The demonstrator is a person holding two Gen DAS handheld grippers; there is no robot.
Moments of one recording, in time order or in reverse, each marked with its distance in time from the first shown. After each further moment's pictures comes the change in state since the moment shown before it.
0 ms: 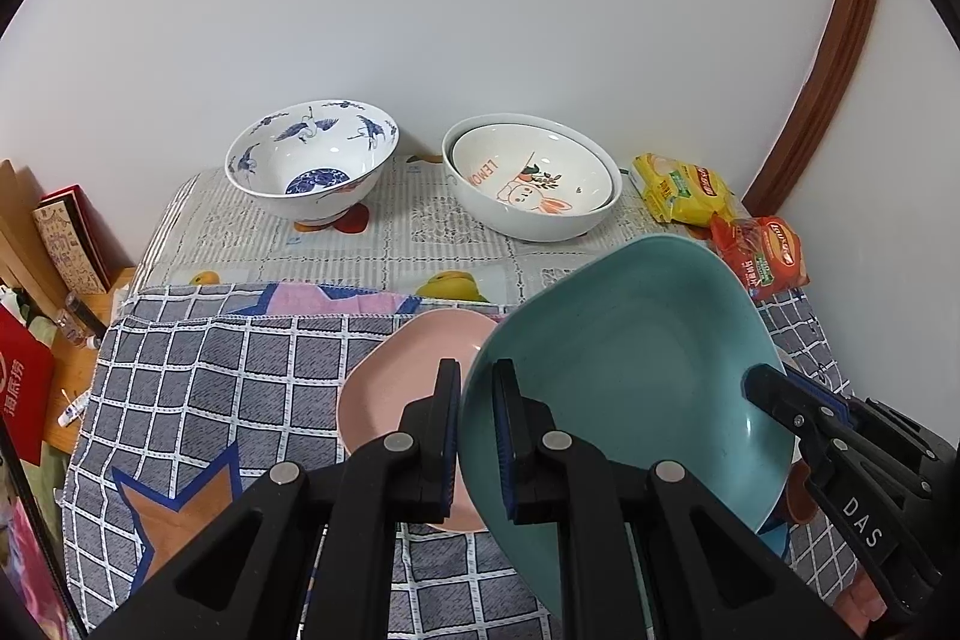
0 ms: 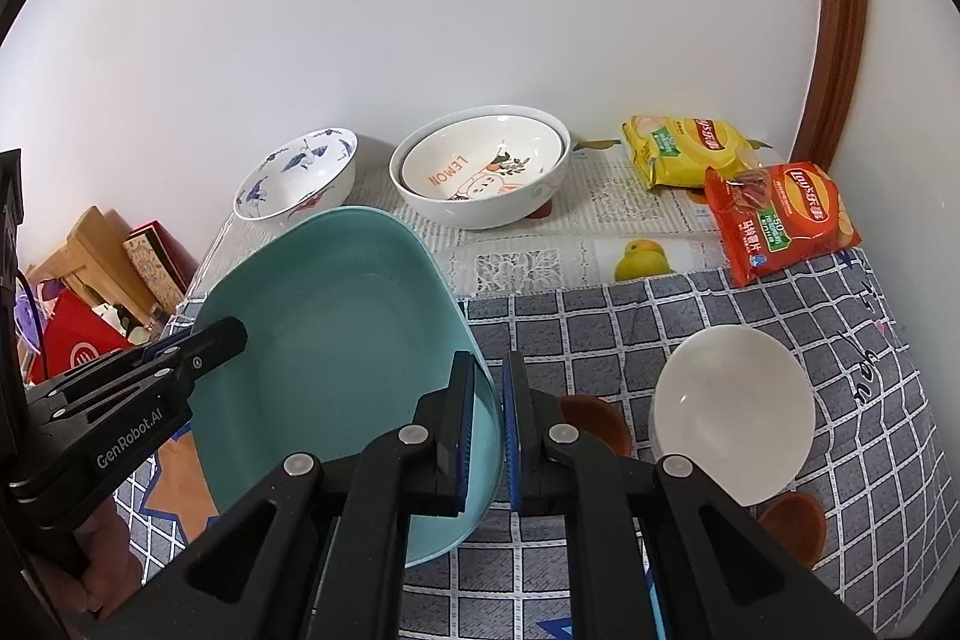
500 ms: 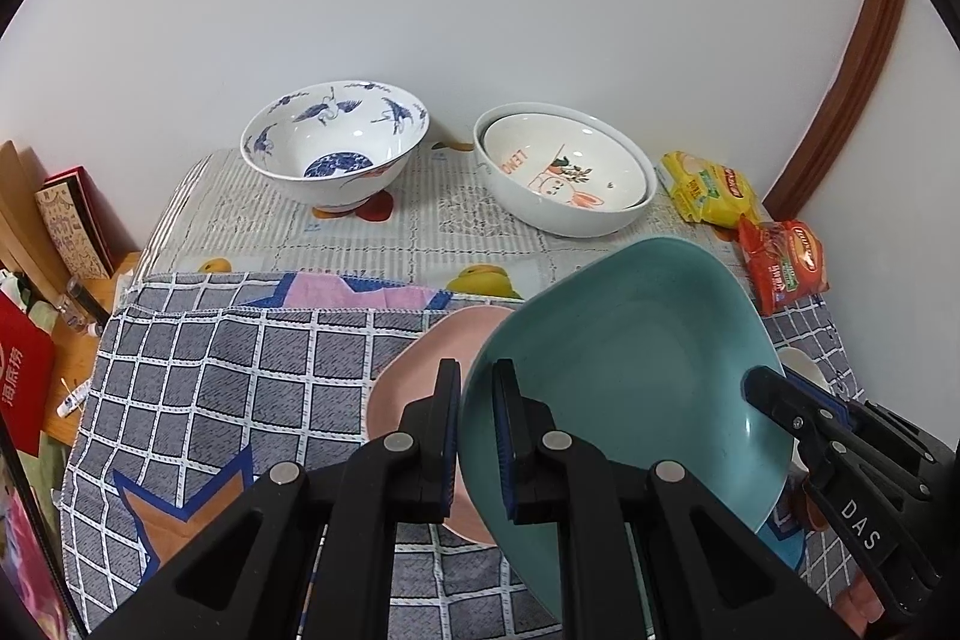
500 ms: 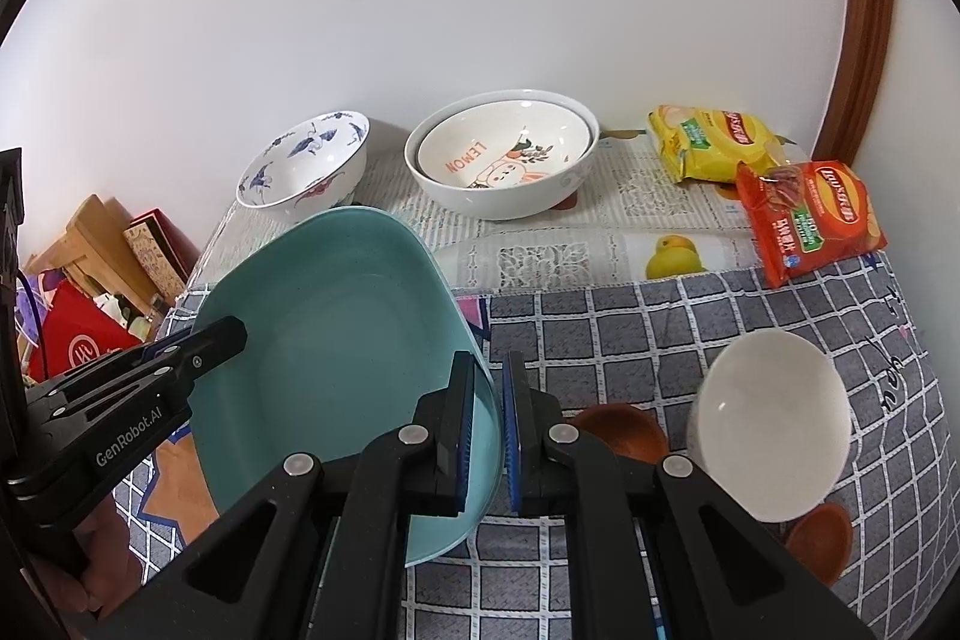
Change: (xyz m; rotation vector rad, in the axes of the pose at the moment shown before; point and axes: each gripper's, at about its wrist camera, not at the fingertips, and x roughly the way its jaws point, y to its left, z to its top) left arm 0.021 0.027 0.004 -0.030 0.027 0.014; right arm 0.027 0.017 0.004 -0.019 0.031 0.014
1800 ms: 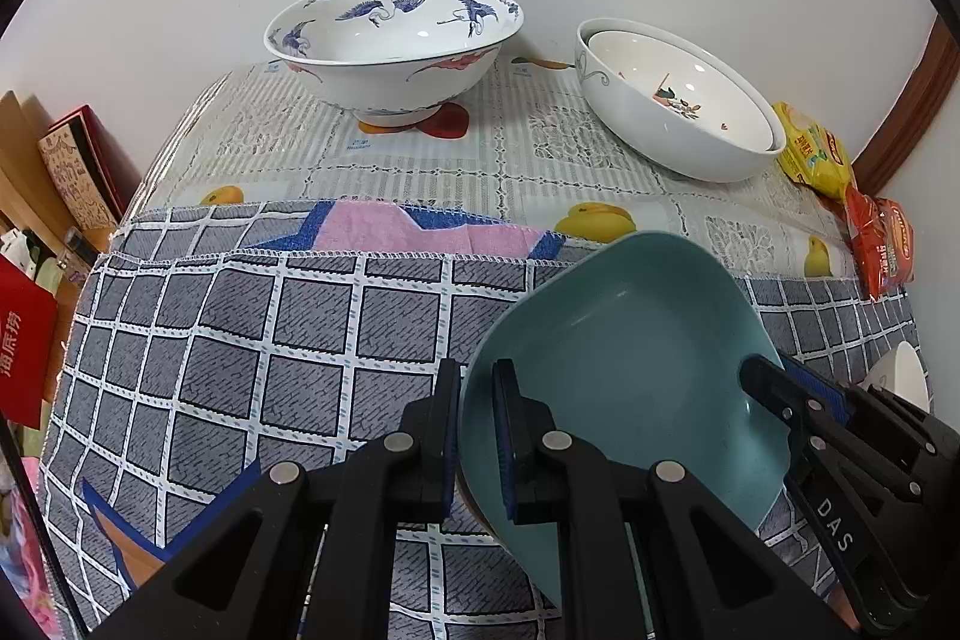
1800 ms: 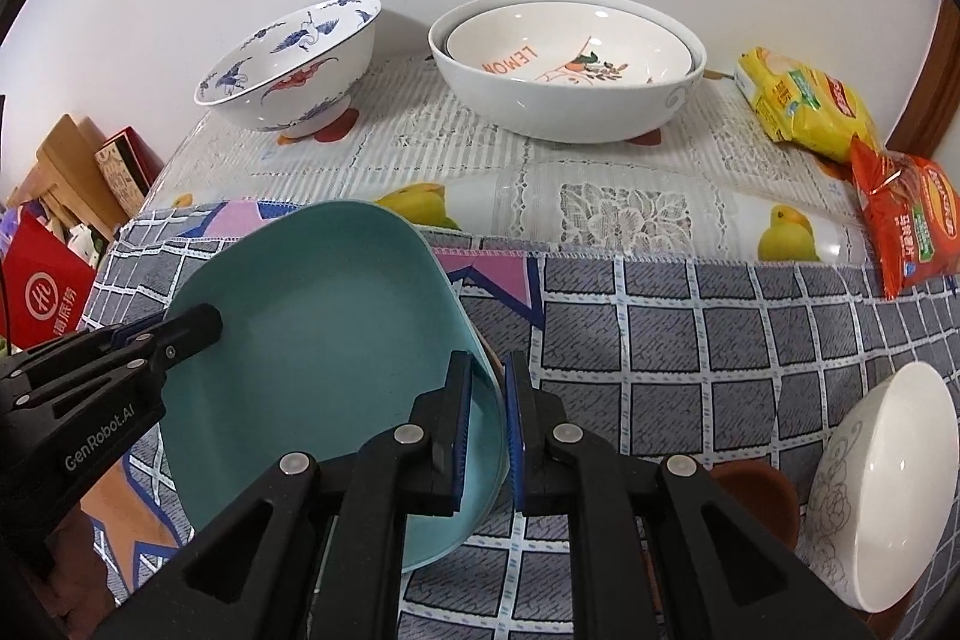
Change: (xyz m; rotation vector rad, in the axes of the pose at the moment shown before) left arm 0.085 0.042 -0.013 -0.040 0.122 0.092; right arm 0.117 0.031 -0.007 -0.106 0.125 -0.017
